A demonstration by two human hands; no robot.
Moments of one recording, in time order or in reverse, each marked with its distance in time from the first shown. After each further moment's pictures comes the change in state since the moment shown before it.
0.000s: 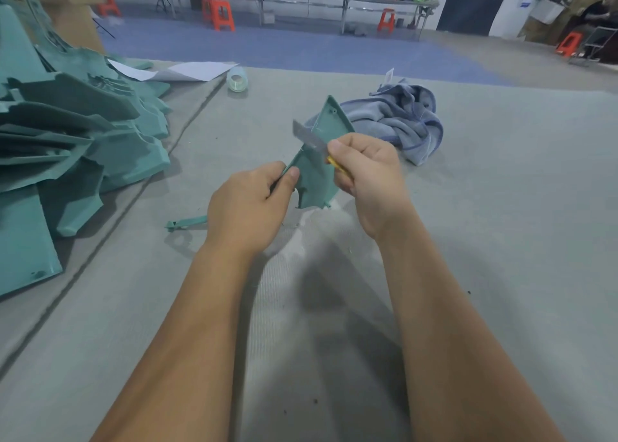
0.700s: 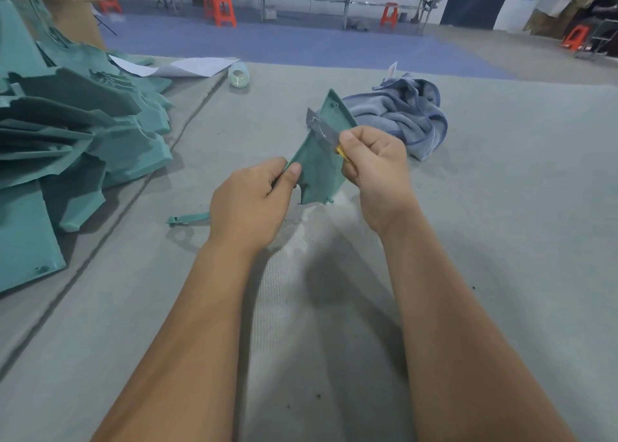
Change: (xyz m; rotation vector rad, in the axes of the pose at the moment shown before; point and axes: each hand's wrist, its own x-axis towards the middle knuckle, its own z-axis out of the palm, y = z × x) left_hand -0.003 -0.001 0.000 -0.027 -0.003 -0.005; right_hand 0.004 0.007 -0.003 -0.013 0.062 -0.043
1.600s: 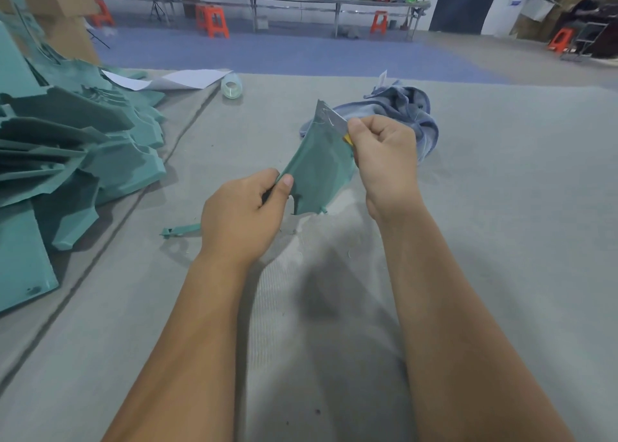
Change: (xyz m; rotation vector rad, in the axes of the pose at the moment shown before) left_hand 0.002 -0.001 -0.003 0.054 0.019 0.040; right_hand 0.025 -0.008 -0.004 -0.169 0.267 -0.033
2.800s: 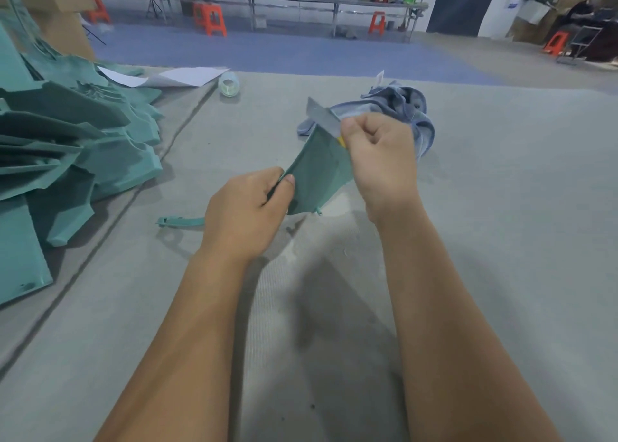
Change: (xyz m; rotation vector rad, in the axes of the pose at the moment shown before) left_hand 0.000 0.007 0.000 -0.059 -0.048 0.033; right_hand -0.018 -0.015 -0.001 -0.160 -0.053 -0.107
